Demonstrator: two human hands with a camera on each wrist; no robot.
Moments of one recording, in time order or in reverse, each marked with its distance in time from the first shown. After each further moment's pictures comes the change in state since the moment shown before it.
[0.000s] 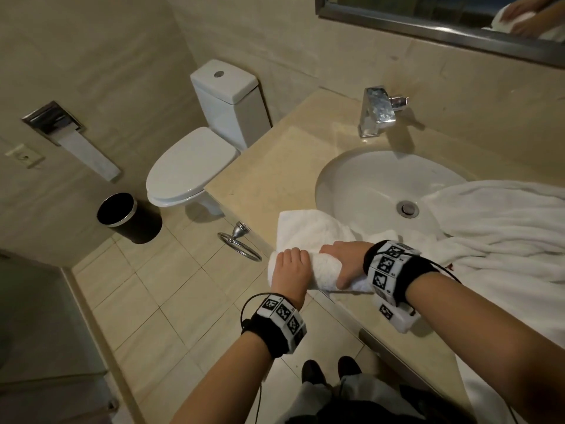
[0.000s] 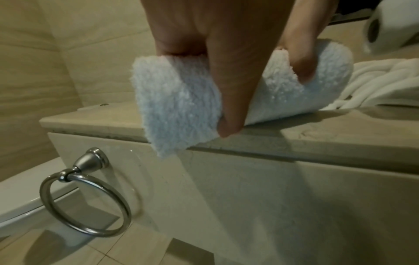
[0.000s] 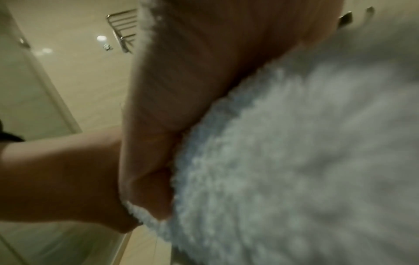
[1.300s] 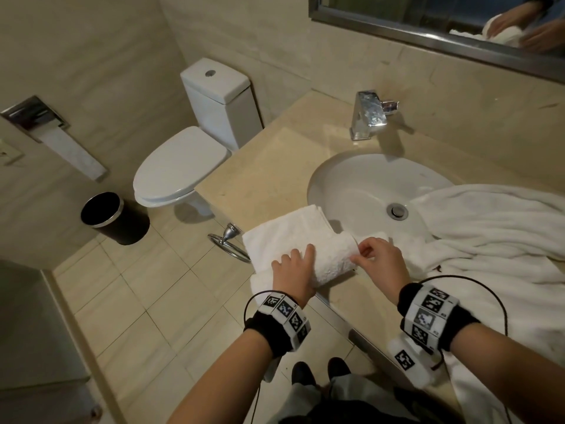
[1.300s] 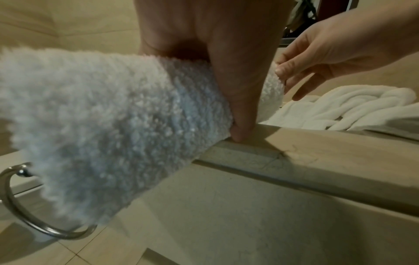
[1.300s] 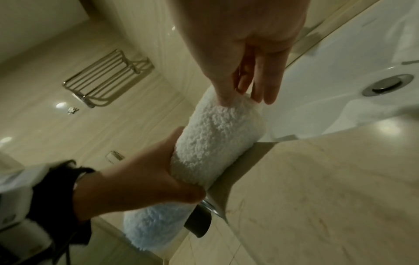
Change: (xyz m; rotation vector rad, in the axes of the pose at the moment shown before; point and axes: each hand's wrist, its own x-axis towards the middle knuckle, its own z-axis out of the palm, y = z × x) left_hand 0.004 0.015 -0.004 -0.156 -0.147 -0.091; right_hand -0.046 0.025 0.037 0.650 0.849 0.223
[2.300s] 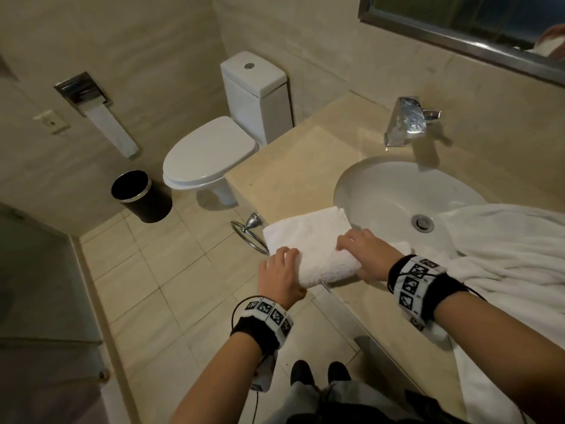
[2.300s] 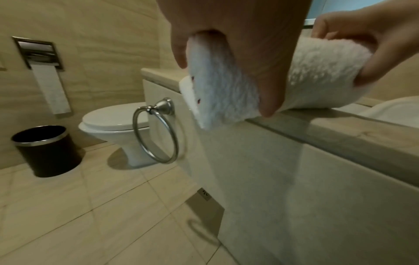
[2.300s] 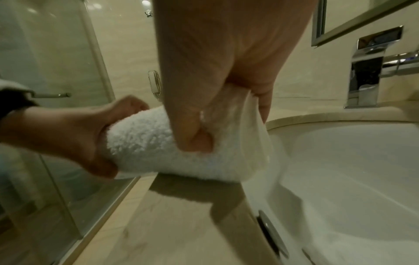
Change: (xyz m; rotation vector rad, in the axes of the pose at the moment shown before) left_hand -0.022 -0.063 0.028 -0.204 0.193 -0.086; right_hand 0.035 -0.044 0.014 -0.767 -0.566 -0.508
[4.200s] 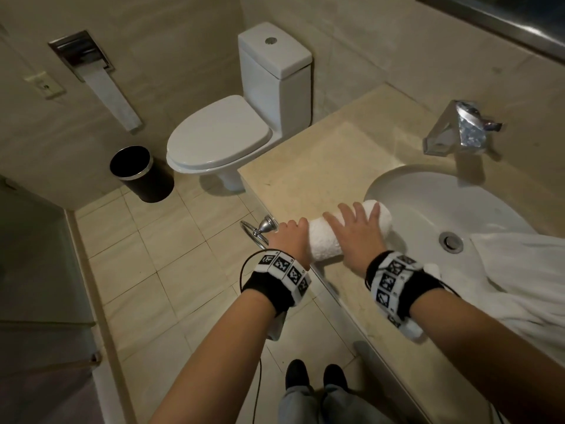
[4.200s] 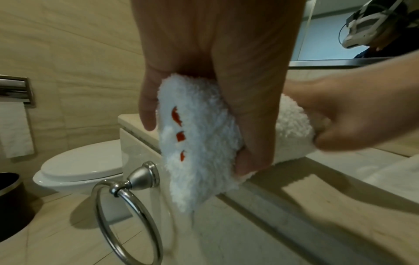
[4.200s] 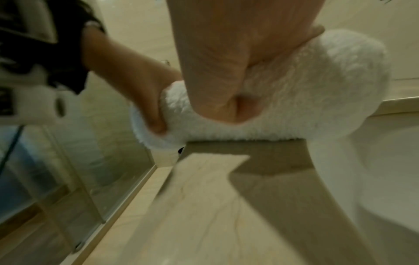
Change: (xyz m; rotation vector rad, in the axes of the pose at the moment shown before) left_hand 0.103 -0.021 -0.056 0.051 -0.248 -0.104; right_hand 0.107 -0.038 -0.014 -0.413 0.133 0.182
